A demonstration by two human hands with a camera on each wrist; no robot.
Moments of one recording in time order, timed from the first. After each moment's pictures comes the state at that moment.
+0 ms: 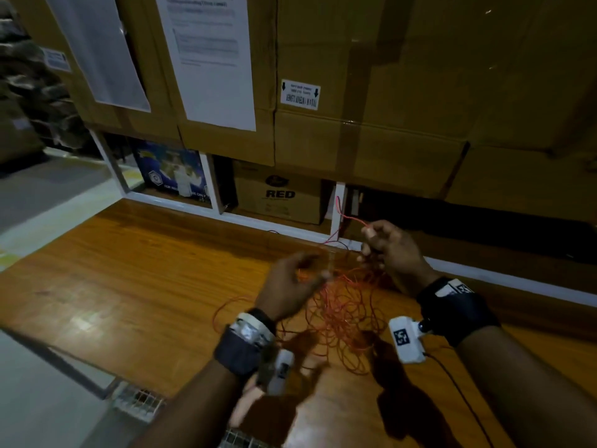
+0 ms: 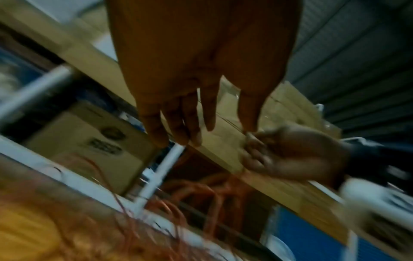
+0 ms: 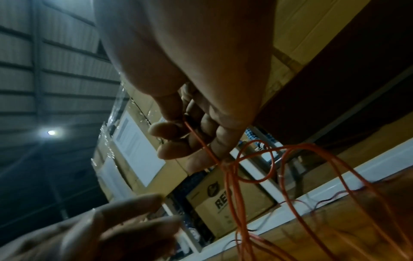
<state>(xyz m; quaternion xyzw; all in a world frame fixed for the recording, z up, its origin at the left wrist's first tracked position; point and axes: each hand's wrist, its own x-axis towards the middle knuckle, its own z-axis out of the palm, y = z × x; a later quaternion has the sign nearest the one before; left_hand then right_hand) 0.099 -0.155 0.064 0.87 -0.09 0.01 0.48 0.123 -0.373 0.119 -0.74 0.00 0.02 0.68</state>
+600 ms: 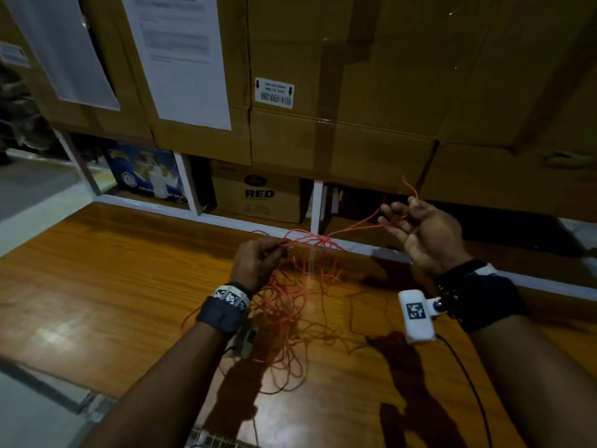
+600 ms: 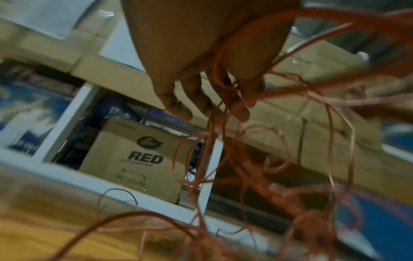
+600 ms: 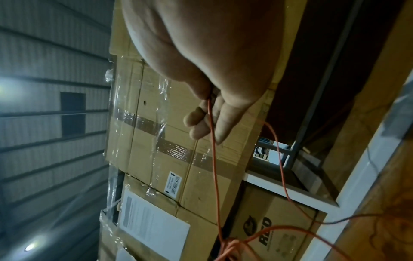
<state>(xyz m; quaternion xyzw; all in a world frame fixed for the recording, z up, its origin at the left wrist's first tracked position) 0.164 -0.134 0.046 0.84 -0.16 0.12 0.51 0.123 -0.434 0.158 -0.47 0.12 -0.10 0.87</state>
